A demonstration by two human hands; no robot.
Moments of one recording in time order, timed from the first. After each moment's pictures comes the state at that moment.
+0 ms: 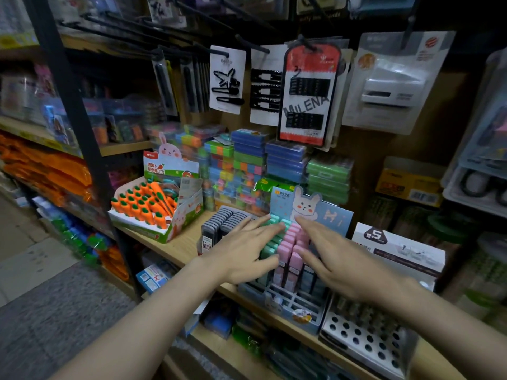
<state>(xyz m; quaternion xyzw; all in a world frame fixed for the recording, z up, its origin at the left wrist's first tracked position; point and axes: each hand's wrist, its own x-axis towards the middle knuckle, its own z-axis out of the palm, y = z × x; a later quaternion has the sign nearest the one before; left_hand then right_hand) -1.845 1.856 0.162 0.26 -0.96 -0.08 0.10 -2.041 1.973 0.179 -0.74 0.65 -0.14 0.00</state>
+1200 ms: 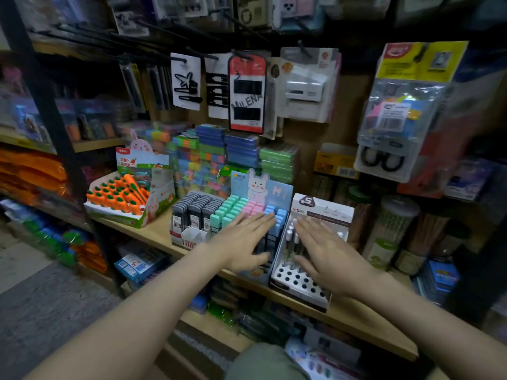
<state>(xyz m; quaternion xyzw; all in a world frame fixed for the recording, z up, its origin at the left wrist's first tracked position) -1.889 1.931 0.156 0.22 -0.98 0.04 0.02 -2.067 2.081 0.162 -0.71 0.70 -0.04 -0.09</state>
